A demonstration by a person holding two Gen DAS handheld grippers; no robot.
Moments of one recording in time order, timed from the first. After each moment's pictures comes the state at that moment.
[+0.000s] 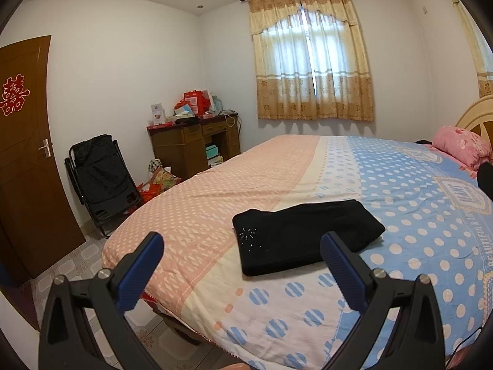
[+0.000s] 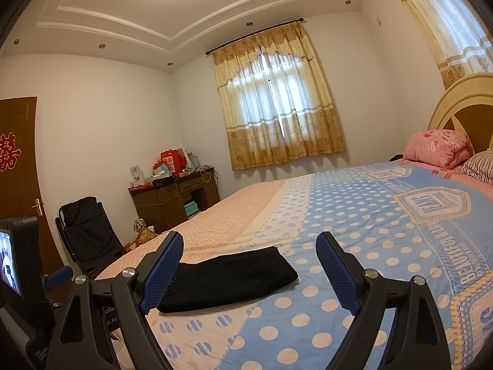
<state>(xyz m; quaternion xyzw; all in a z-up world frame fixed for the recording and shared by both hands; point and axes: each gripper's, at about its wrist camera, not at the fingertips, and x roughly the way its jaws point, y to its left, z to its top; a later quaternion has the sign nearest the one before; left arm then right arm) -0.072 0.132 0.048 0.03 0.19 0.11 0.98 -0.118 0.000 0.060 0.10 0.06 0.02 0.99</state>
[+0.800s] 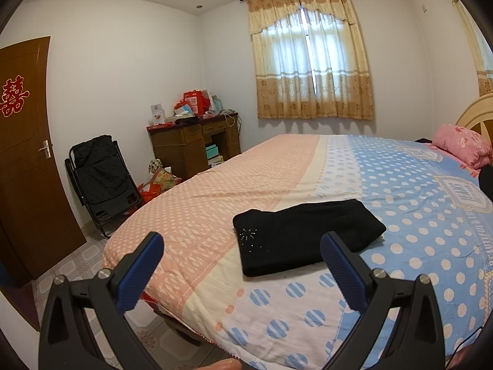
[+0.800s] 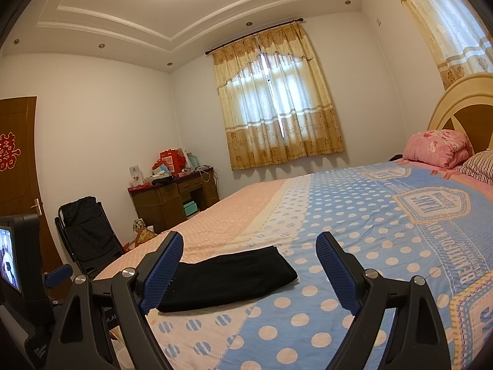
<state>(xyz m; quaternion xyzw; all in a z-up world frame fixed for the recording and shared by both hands) -0.071 0.132 0.051 0.03 0.19 0.11 0.98 -0.118 -0.002 0.059 0.10 0.07 0.02 0.99</state>
